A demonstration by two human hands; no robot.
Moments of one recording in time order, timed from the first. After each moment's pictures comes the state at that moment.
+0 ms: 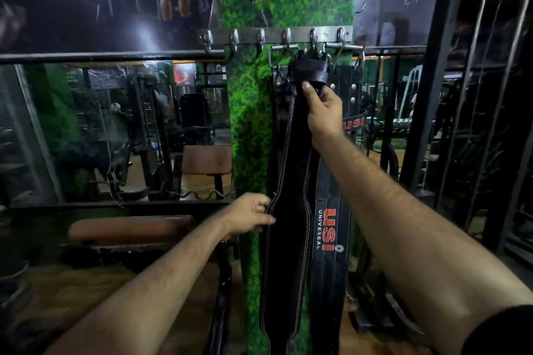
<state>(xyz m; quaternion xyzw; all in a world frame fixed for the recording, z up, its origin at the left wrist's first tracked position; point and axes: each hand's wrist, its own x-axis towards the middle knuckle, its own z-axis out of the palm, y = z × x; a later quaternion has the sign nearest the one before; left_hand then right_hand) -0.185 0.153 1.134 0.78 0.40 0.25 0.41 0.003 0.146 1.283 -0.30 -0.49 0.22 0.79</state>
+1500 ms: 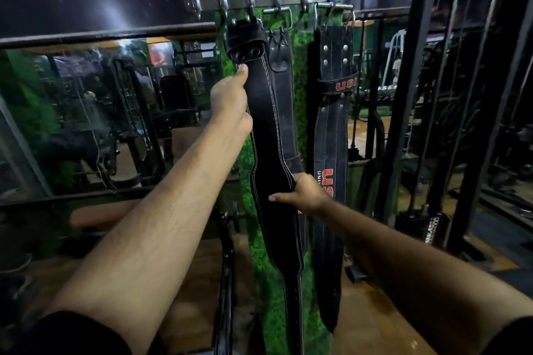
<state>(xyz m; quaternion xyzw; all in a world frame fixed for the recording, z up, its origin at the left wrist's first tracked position) -0.169 0.123 1.275 0.45 0.25 0.65 0.57 -0.019 0.094 1.080 -0.57 -0.66 0.27 0.41</state>
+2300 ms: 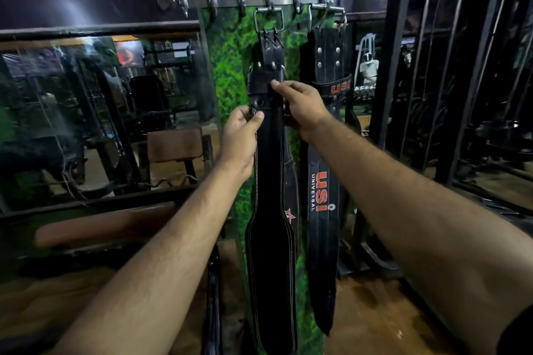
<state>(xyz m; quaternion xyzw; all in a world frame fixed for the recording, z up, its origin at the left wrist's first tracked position) -0.168 0.127 1.210 0.56 0.20 0.59 0.54 -0.044 0.099 1.255 -0.40 -0.50 0.34 0.70</state>
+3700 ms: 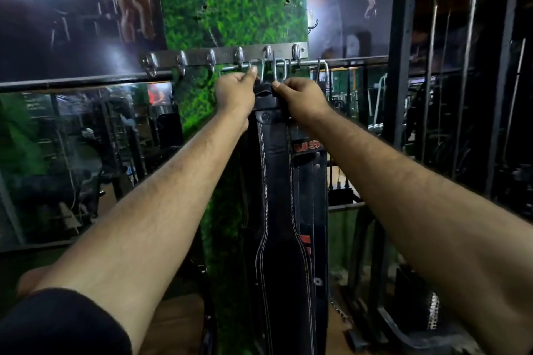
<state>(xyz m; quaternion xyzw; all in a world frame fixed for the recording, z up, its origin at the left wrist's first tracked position) -0.049 0.201 1.372 0.56 0.32 0.70 0.31 0.072 0.157 1.351 -0.48 -0.59 0.11 0.64</state>
